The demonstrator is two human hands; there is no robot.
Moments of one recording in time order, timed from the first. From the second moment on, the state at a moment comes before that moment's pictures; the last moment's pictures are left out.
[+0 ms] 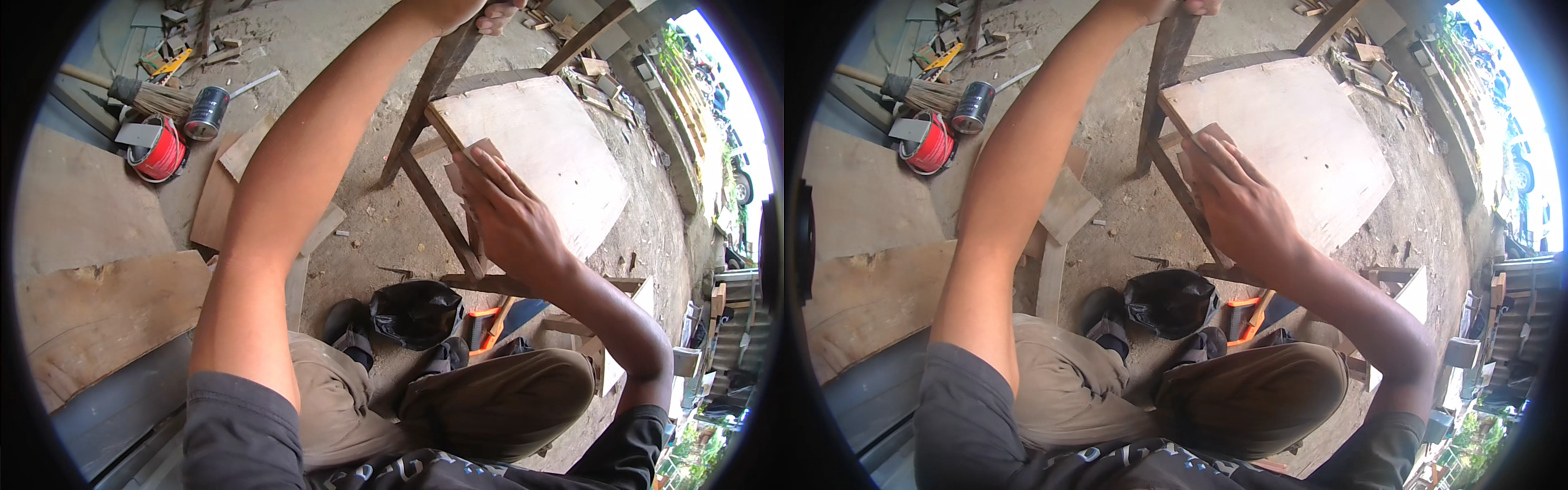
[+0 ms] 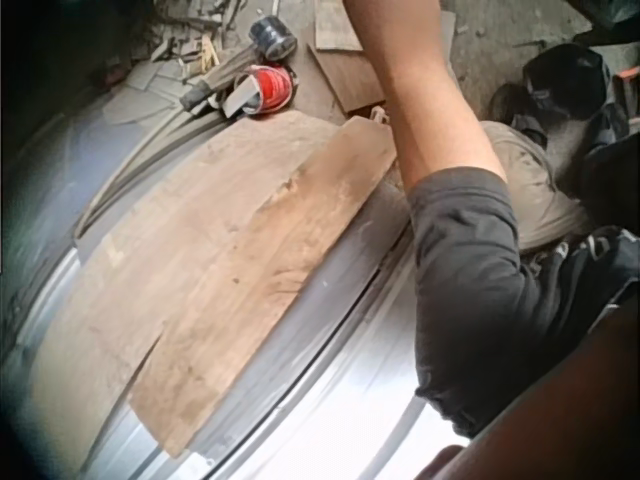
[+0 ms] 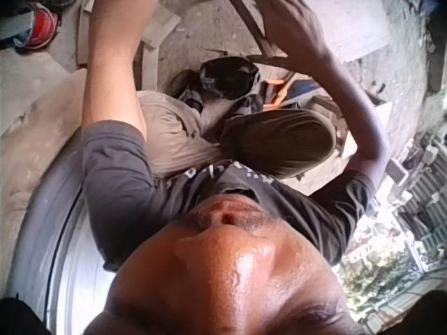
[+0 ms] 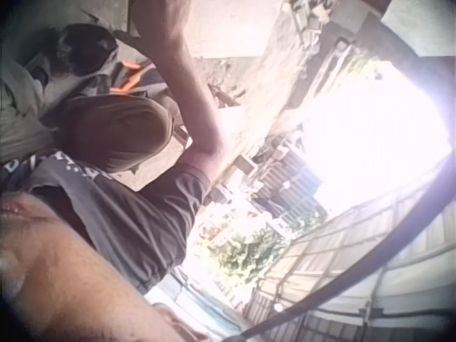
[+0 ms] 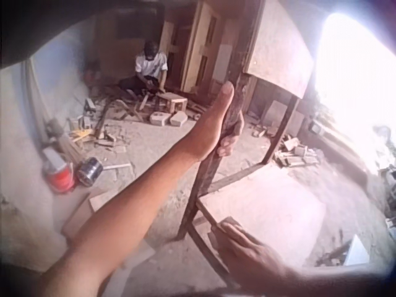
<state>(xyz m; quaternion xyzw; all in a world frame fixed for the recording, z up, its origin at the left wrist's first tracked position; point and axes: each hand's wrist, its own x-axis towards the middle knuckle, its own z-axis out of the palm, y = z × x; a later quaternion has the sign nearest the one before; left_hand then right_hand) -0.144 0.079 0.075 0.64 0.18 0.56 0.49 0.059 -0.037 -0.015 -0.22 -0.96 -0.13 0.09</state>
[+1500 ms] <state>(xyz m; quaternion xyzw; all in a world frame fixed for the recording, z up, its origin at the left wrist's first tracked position) -0.139 0.093 0.071 0.57 0.20 0.64 0.47 0.180 -0.070 -0.010 -0.09 -0.97 0.12 0.18</state>
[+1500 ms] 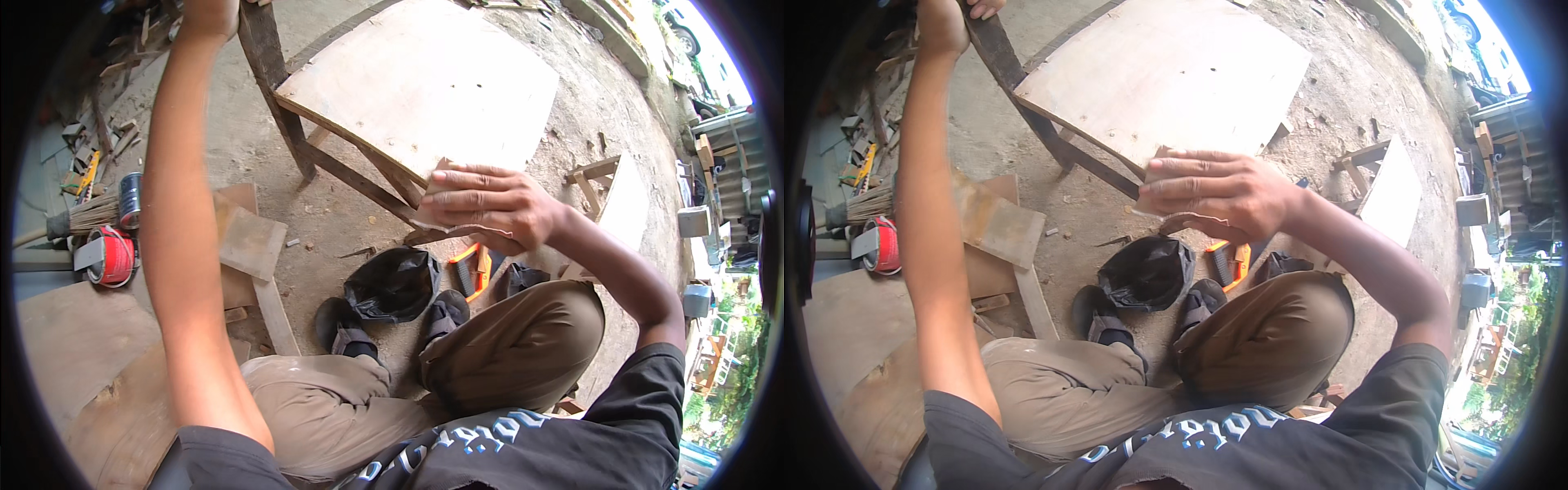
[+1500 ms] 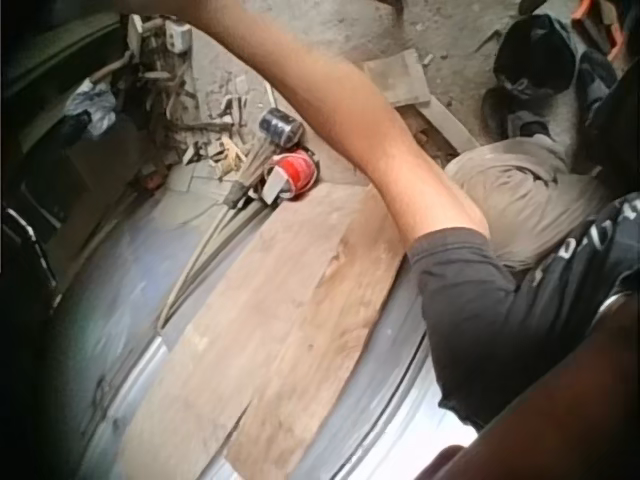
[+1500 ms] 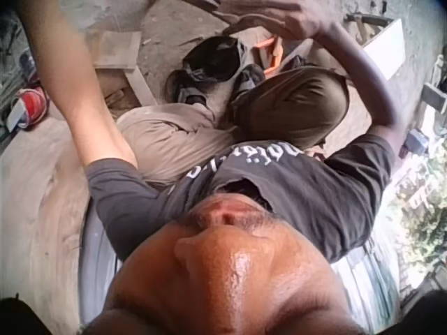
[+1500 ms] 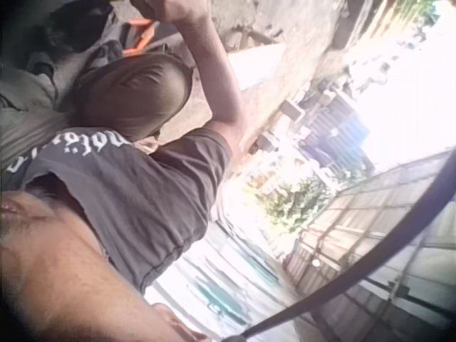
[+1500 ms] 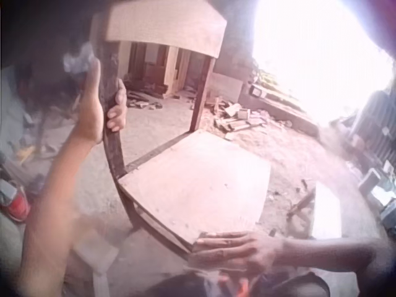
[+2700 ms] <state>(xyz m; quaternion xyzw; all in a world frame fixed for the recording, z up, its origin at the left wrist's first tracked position) -0.019 0.000 0.107 0.56 0.35 0.65 0.37 0.191 0.051 -0.107 -0.49 -0.56 0.11 0.66</state>
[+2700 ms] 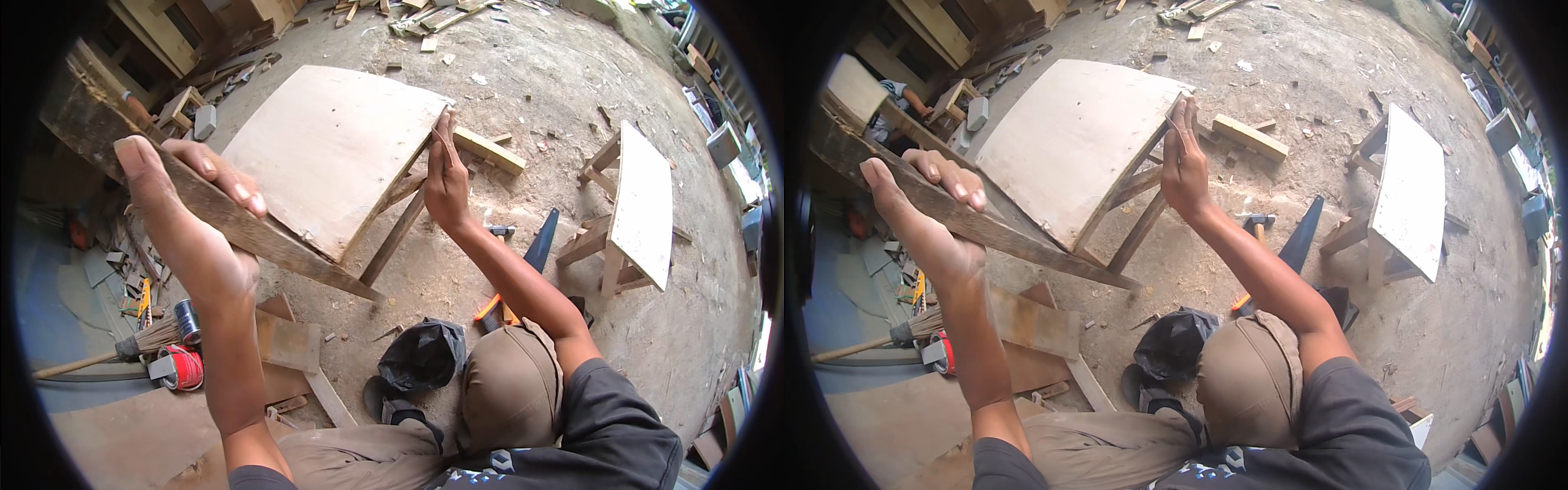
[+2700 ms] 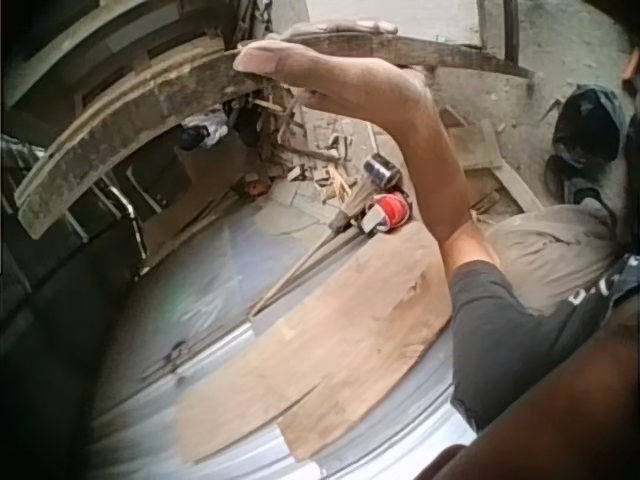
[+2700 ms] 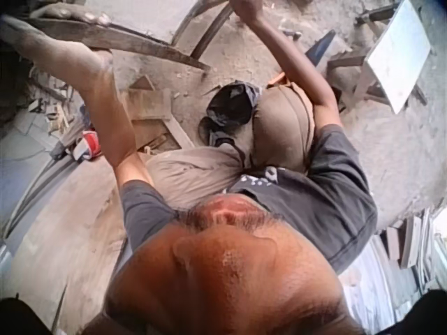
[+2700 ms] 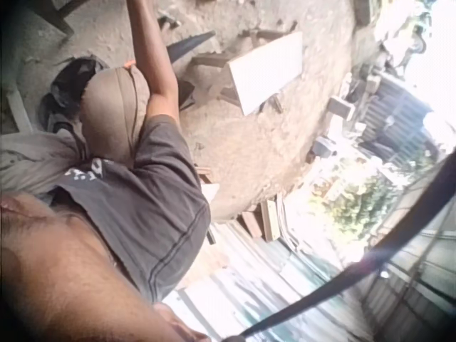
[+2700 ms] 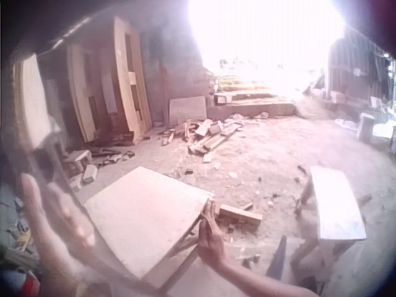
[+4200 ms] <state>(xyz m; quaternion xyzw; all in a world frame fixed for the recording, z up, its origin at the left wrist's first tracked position) -0.018 -0.033 0.066 0.64 0.23 0.56 0.48 0.187 0.056 -0.119 -0.40 -0.63 -0.10 0.66</state>
